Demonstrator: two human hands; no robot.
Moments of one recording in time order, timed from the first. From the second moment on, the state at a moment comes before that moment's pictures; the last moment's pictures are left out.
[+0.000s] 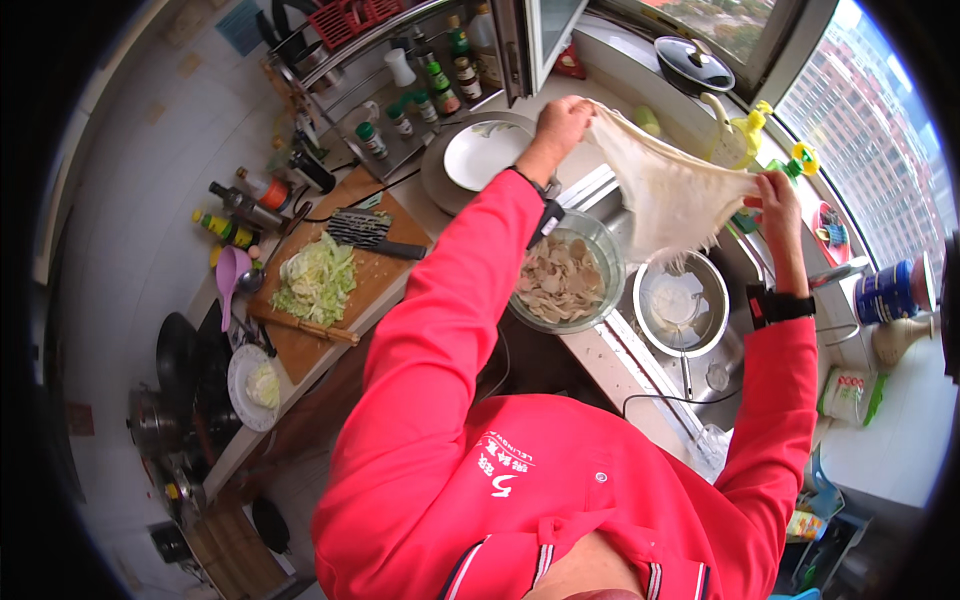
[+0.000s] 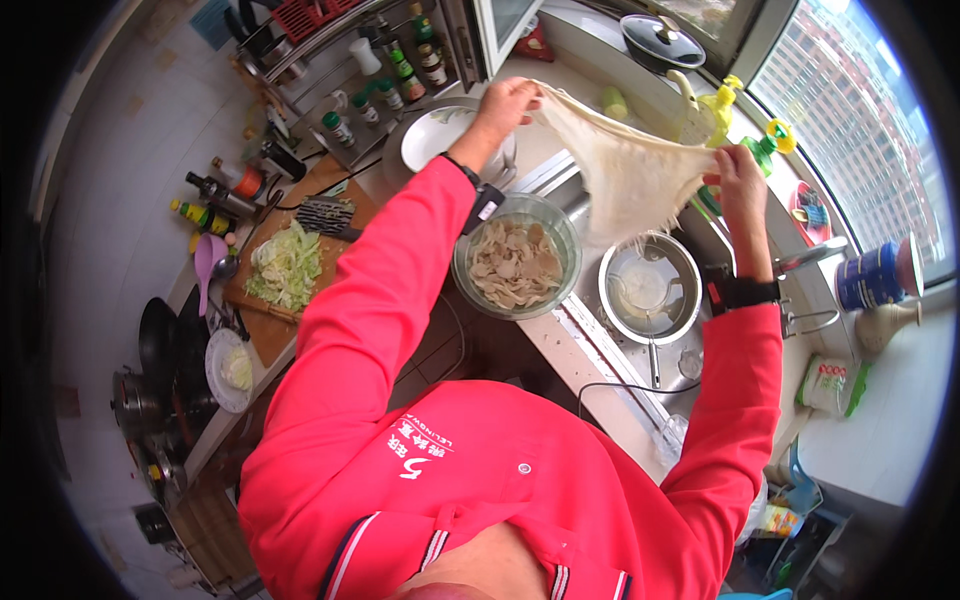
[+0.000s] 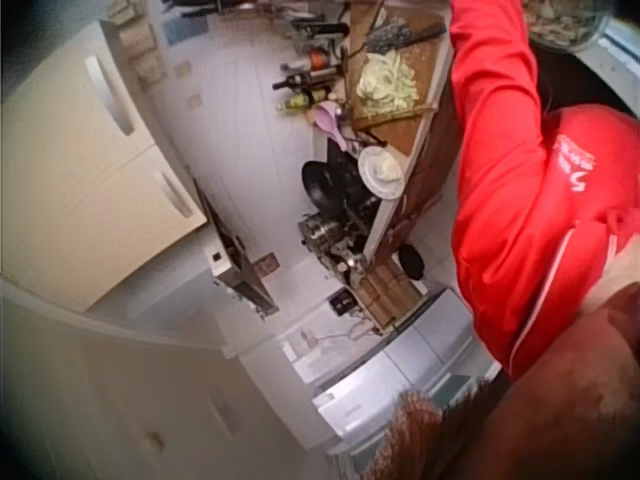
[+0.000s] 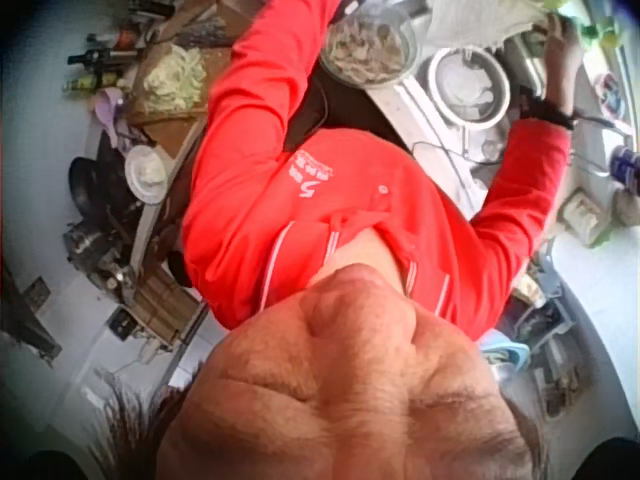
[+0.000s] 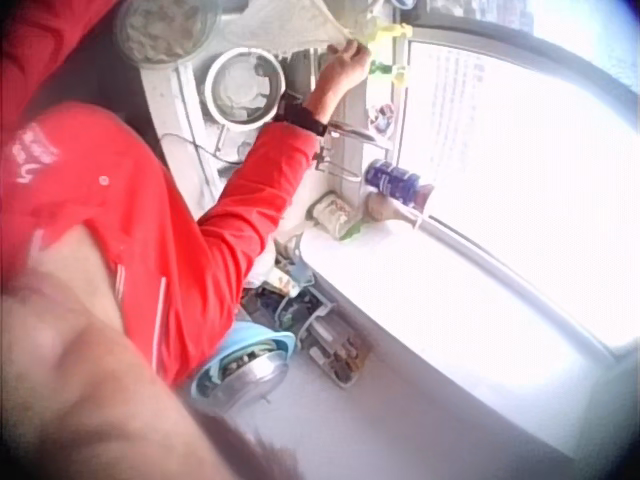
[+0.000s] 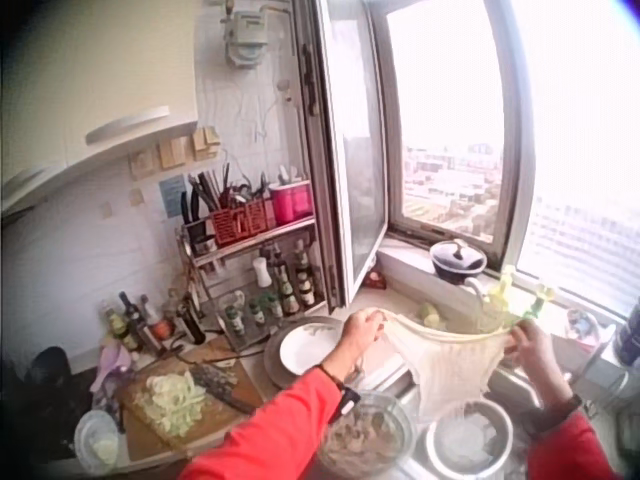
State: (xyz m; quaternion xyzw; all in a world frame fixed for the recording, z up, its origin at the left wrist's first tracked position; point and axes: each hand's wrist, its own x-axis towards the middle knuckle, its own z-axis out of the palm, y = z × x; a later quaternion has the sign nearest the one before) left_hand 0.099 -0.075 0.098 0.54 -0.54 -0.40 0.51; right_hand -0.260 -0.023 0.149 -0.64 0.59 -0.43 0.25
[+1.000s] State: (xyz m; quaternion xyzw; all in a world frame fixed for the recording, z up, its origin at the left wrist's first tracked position) left_hand 0.116 -0.118 0.119 0.44 -0.60 -0.44 0.50; right_hand -0.209 -0.042 0.160 -0.62 0.71 -0.35 0.02
